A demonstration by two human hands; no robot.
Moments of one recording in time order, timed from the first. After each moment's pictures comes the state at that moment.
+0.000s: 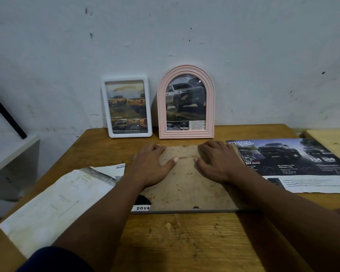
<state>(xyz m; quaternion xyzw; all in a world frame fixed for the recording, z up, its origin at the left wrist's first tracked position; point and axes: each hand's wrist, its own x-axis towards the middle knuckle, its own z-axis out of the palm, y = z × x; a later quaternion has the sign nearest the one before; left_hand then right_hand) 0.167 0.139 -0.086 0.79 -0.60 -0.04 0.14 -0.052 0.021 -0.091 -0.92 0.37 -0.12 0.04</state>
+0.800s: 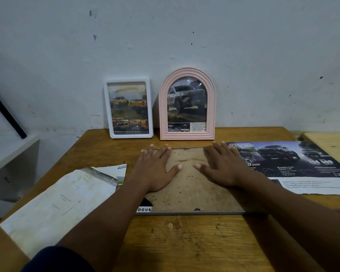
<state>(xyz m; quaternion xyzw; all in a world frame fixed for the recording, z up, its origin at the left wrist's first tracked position) 0.164 0.140 -0.094 0.77 -0.64 -0.04 0.02 -0.064 0.028 -0.092 -0.91 0.41 -0.05 0.08</state>
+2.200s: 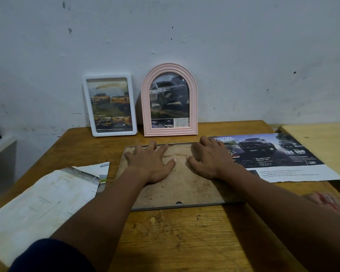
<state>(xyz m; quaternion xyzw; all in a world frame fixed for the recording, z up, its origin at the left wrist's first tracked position) 0.127 0.121 -0.077 0.80 -0.60 -0.04 -0.02 -0.072 0.034 -0.078 -0.91 0.41 -0.08 0.03</state>
